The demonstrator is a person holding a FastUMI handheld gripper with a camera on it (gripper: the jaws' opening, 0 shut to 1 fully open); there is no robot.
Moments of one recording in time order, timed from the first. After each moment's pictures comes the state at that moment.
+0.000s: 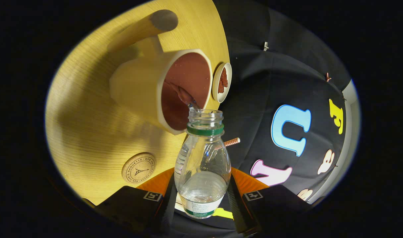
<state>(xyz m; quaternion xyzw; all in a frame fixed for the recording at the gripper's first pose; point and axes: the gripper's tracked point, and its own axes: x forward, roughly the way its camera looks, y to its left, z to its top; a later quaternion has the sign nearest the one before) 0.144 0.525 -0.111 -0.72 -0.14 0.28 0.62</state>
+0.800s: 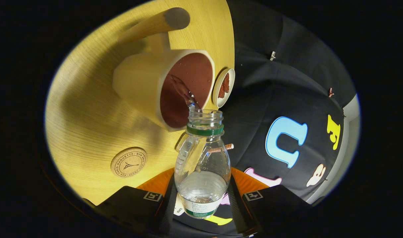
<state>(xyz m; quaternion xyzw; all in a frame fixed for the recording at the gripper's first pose) 0.145 0.531 -0.099 -0.75 -0.17 0.28 0.57</state>
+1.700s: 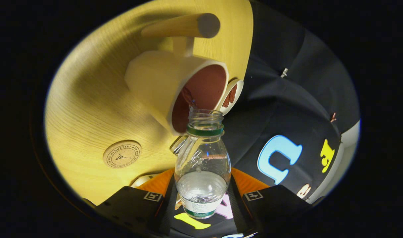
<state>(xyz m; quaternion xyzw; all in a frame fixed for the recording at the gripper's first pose) 0.132 0.546 -0.088 -0.80 -0.22 0.28 0.48</state>
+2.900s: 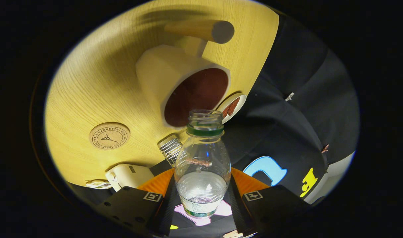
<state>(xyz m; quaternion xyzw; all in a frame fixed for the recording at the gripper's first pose) 0.127 0.560 -0.069 -0.84 -0.27 0.27 0.39</state>
